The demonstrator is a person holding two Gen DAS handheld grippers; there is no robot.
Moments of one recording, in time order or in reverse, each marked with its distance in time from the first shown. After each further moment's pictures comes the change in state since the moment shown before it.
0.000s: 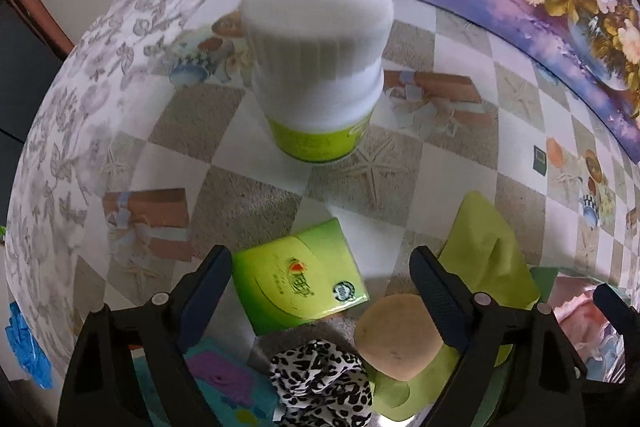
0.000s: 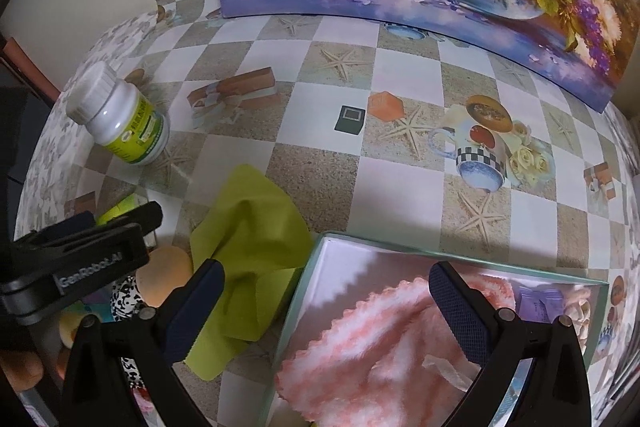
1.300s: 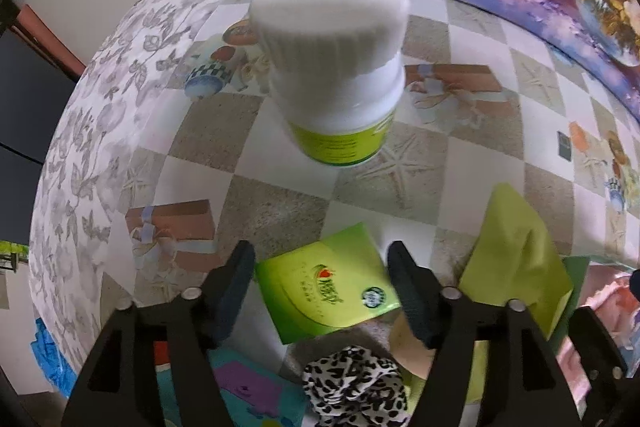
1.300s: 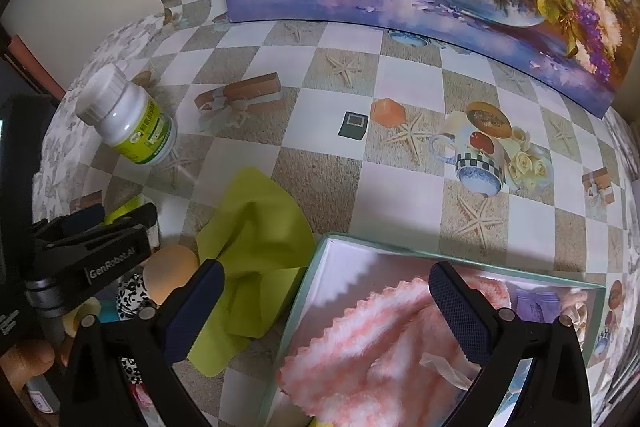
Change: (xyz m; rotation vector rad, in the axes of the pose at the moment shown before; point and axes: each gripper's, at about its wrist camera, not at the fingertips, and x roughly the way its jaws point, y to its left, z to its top) left arm 0.003 0.000 -0.001 0.071 -0.012 0.106; right arm -0.009 0.000 0.002 -0.014 -0.011 0.013
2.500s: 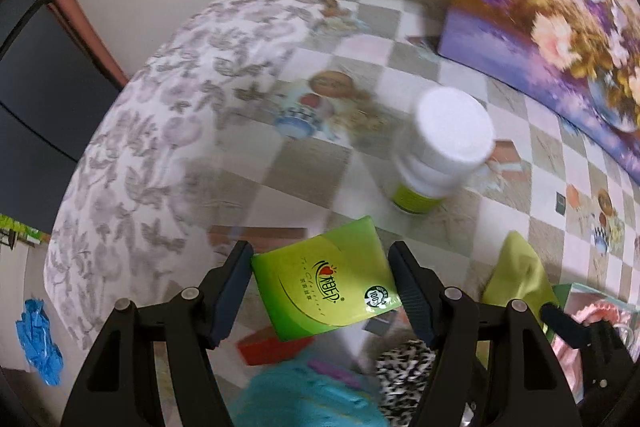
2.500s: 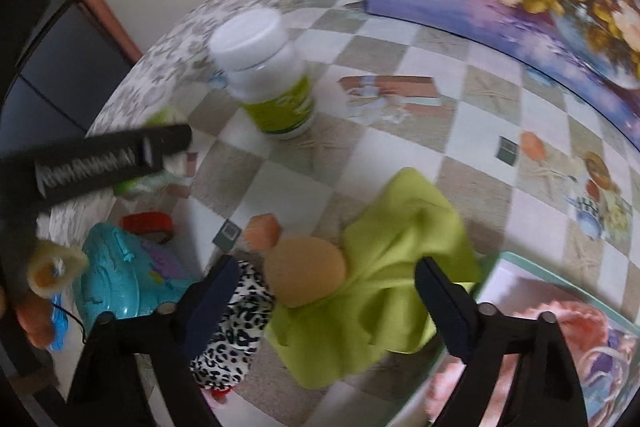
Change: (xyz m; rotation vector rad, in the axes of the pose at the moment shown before) left arm -0.052 0.071 0.007 -0.124 -0.119 0.005; right arm 0.013 0.088 -0.017 -0.220 -0.023 0.208
